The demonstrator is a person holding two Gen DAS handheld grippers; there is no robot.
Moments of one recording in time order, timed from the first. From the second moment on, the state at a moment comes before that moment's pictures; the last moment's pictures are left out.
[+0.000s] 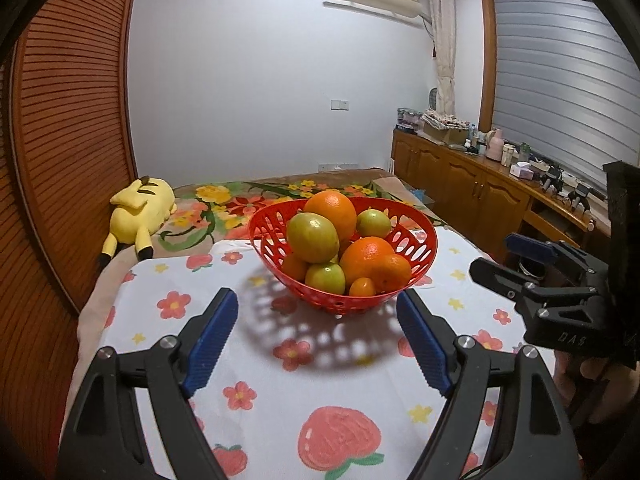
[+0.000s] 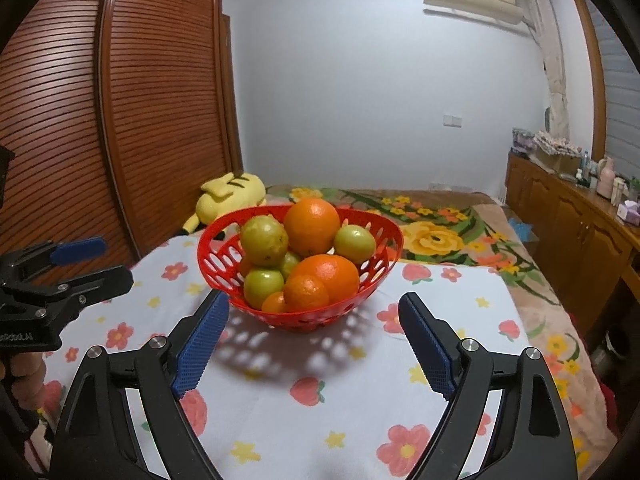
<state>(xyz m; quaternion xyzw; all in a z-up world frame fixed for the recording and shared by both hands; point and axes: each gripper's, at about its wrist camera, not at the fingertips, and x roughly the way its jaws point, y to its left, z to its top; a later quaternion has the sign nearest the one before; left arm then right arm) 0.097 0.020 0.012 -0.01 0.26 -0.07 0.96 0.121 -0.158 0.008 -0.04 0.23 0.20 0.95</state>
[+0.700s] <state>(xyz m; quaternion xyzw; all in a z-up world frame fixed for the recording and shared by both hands) 0.068 0.022 0.023 0.00 0.23 -0.05 0.97 0.087 -0.170 0.025 -0.03 0.19 0.18 0.96</state>
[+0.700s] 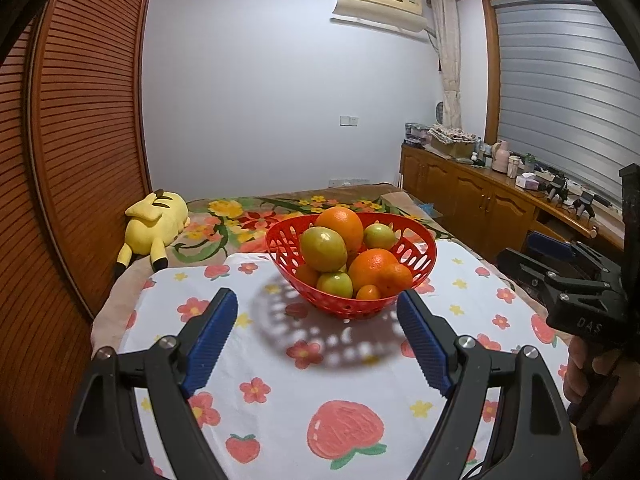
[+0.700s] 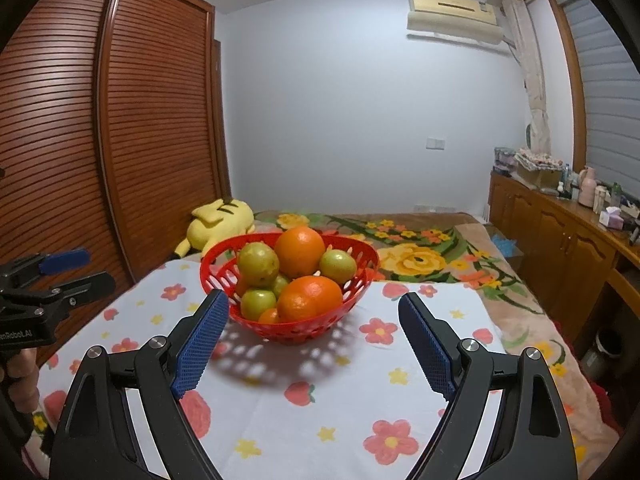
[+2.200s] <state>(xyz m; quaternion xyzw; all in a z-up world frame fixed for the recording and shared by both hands) 0.068 0.032 0.015 -0.02 0.24 -0.04 0.97 0.087 -0.172 0.022 -0.02 0.19 0.18 0.96</state>
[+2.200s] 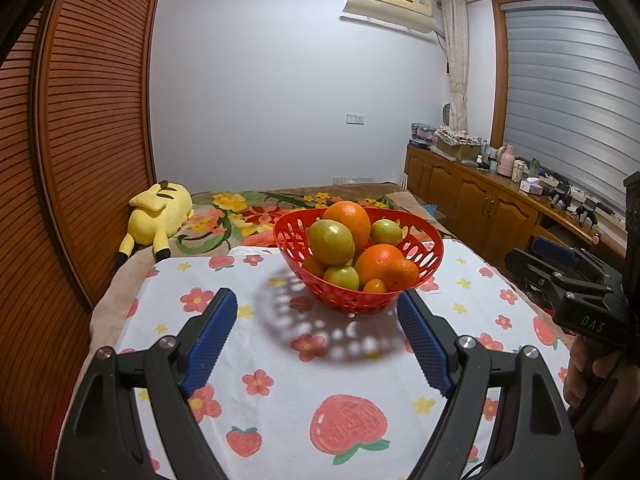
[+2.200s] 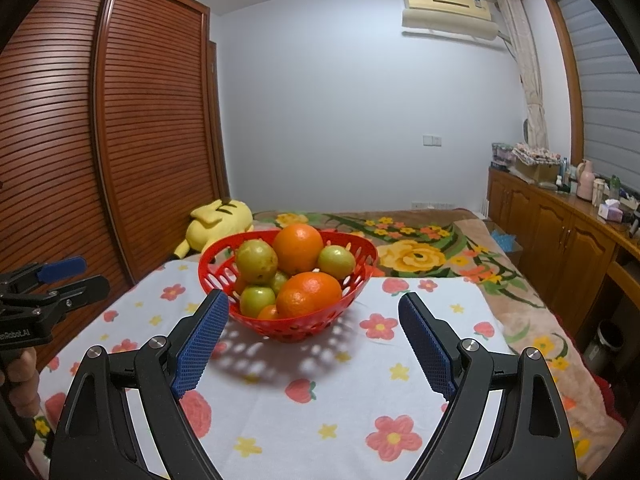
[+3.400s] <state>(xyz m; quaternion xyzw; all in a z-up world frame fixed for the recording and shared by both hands) 0.064 0.032 0.017 -0.02 0.23 -0.05 0.97 0.086 -0.172 0.021 -0.02 0.19 0.18 0.96</state>
